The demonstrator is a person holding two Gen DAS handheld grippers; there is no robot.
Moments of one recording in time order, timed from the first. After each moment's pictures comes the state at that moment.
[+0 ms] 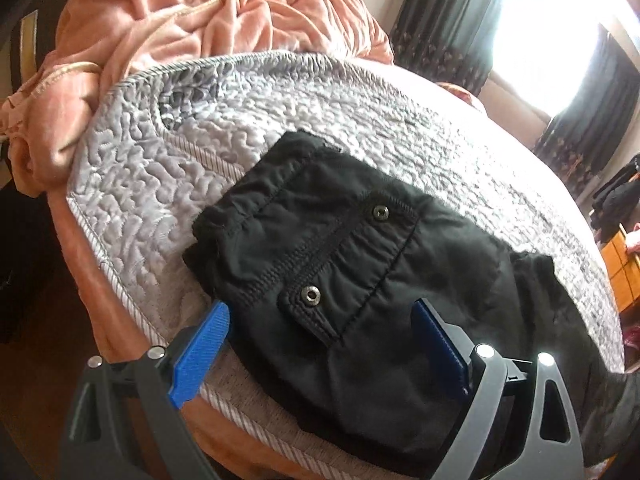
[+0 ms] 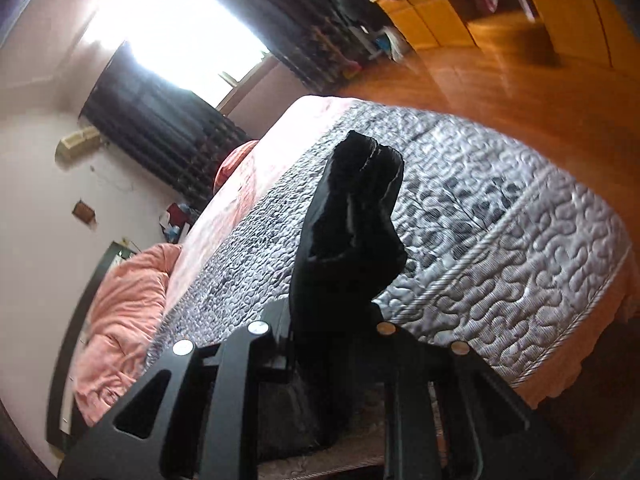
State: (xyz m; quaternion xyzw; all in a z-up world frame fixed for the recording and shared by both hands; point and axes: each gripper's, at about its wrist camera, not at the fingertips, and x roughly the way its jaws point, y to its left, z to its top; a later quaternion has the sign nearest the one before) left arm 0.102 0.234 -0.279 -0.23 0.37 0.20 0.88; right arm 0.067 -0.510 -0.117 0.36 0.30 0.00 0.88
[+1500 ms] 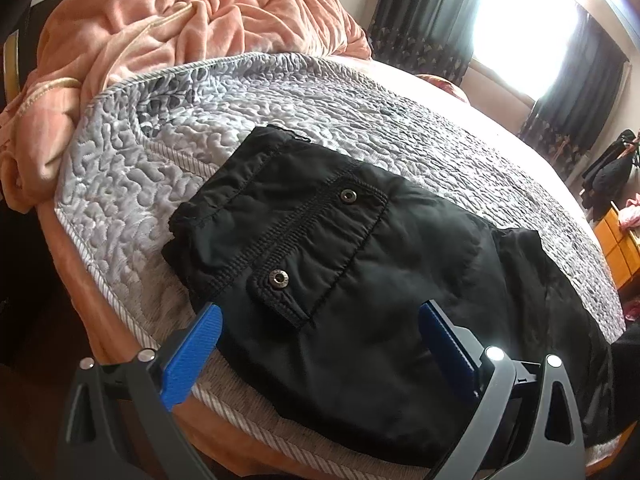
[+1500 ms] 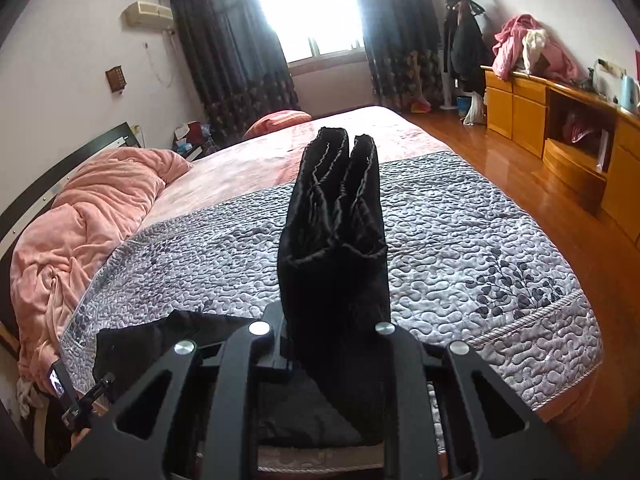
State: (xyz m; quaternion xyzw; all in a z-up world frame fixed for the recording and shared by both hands) left arm 0.103 0.213 -0.281 -0.20 0.38 0.18 0.89; right arm 0.095 -0.318 -0.040 0.10 0.31 0.04 0.94
